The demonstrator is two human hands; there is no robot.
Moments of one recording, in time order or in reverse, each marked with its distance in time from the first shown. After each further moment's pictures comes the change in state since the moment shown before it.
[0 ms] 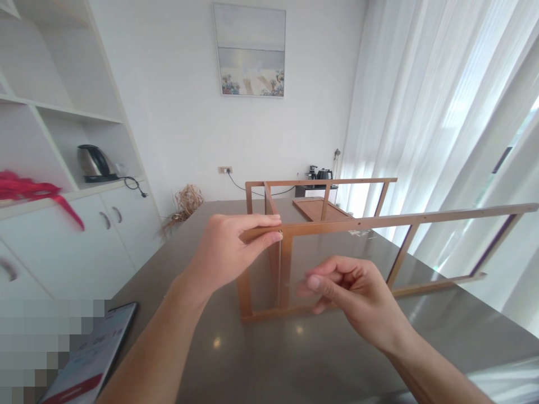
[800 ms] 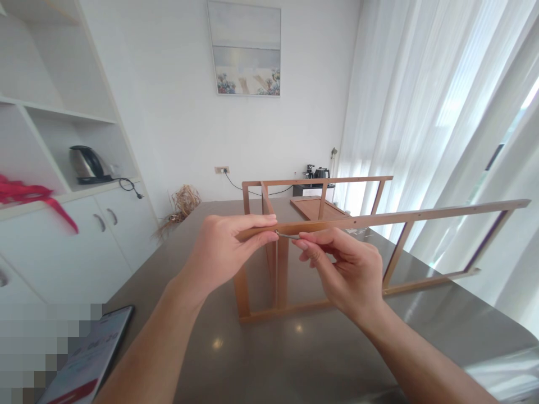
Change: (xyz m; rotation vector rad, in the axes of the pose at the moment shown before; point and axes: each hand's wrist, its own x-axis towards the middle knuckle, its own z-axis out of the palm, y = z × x) left_hand -0.001 -0.001 0.001 -0.065 -0.014 -0.048; right_hand 0.027 -0.006 0.009 -0.562 0.363 -0.708
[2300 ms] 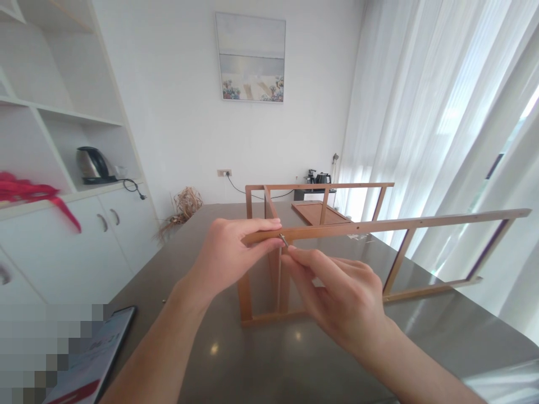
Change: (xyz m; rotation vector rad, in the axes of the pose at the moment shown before) left_hand -0.001 -0.001 0.001 0.026 0.017 0.038; right_hand 0.000 -0.030 0.007 -0.430 -0.041 -0.392
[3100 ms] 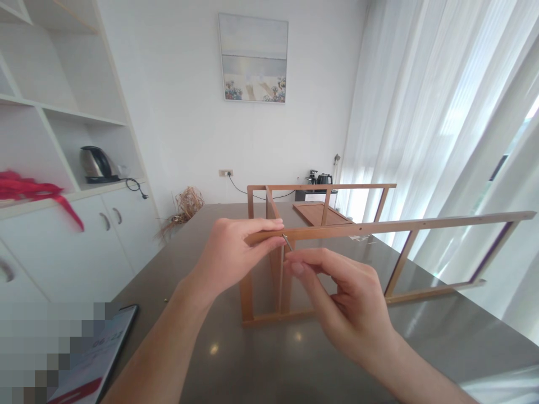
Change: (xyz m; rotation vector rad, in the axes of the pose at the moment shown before) left_hand 0.001 0.002 0.000 0.007 0.013 -0.004; right_hand -0.005 -0.005 -0.007 0.457 -0.128 0.329
